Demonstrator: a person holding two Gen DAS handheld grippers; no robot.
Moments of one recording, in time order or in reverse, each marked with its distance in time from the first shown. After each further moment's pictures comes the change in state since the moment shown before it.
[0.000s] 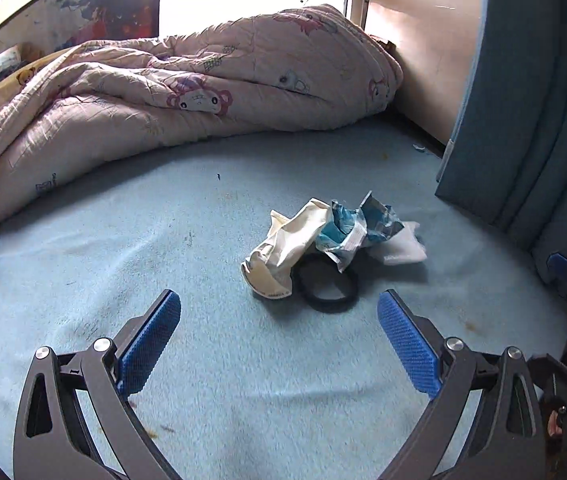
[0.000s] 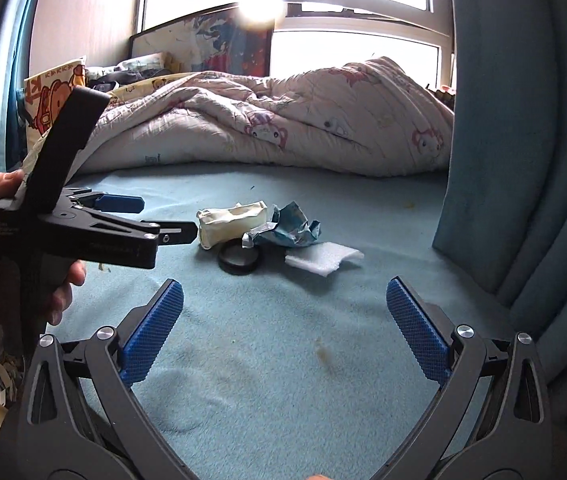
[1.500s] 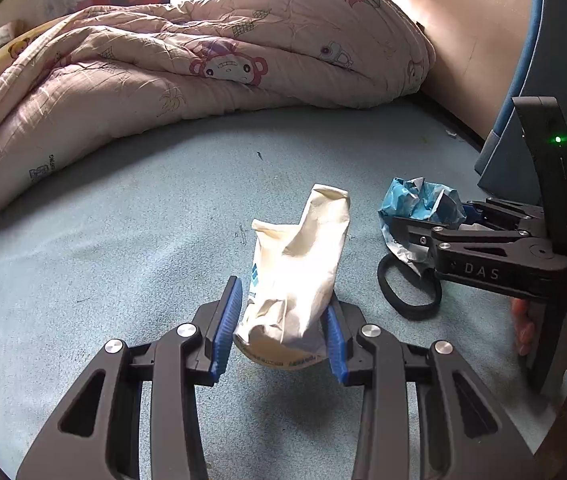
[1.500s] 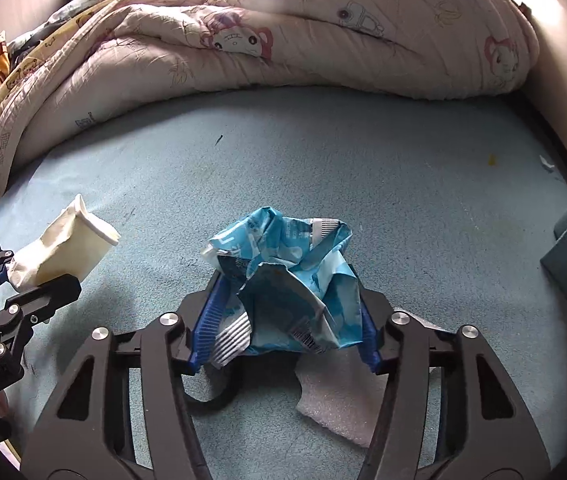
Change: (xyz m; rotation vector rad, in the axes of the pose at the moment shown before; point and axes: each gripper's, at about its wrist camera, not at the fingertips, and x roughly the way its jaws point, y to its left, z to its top) left arm 0.033 0.054 0.006 0.010 0.076 -0.006; right arm 0.195 -0.005 0.054 0.106 0.340 0.015
